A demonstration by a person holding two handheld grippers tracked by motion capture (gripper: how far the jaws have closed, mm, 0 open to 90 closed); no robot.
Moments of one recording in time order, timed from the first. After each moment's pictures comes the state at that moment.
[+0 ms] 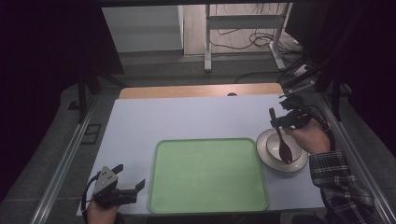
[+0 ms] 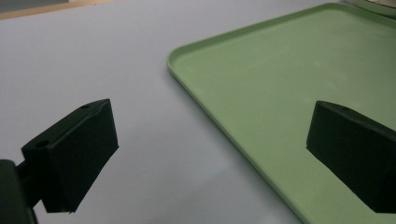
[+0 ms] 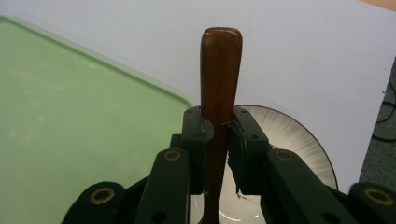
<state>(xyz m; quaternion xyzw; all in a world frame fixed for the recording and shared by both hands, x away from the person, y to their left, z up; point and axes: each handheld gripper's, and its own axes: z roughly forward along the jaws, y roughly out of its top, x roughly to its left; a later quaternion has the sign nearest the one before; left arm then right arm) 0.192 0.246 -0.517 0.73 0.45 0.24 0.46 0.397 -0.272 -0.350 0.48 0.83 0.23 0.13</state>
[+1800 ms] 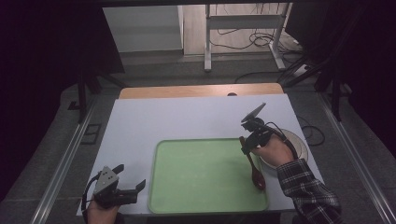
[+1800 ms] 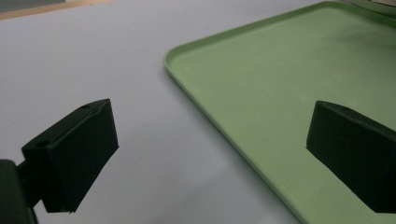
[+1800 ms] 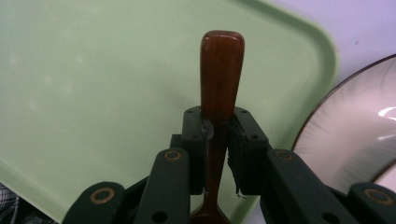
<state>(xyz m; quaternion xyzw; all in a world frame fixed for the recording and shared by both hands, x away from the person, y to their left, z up) 0.192 0.245 -0.516 0.73 0.44 0.24 0.45 0.391 -0.190 -0.428 0.49 0.87 0.12 -0.01</state>
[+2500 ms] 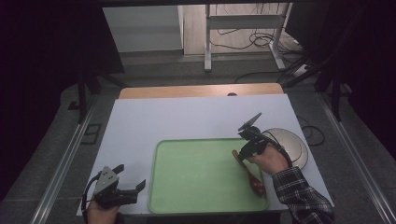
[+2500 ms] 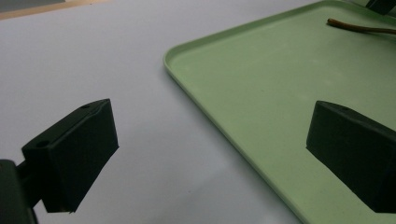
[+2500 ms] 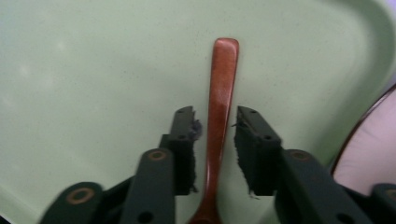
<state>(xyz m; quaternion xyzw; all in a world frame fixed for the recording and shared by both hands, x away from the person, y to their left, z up) 0.192 0.245 -0.516 0.73 0.44 0.24 0.45 0.384 -0.188 -0.461 0.48 0.87 0.12 -0.02</state>
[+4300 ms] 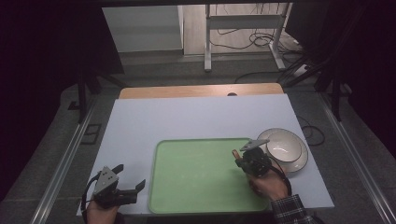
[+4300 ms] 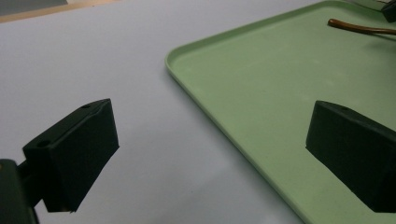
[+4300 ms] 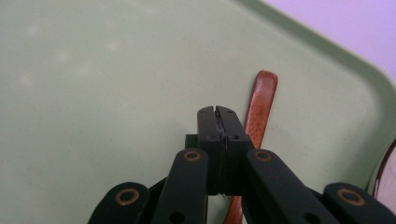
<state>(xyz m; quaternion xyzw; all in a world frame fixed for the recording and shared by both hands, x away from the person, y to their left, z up) 0.192 0.246 -0.516 0.73 0.44 0.25 0.45 0.315 -0.196 -0.481 0.36 0.88 0.29 0.12</state>
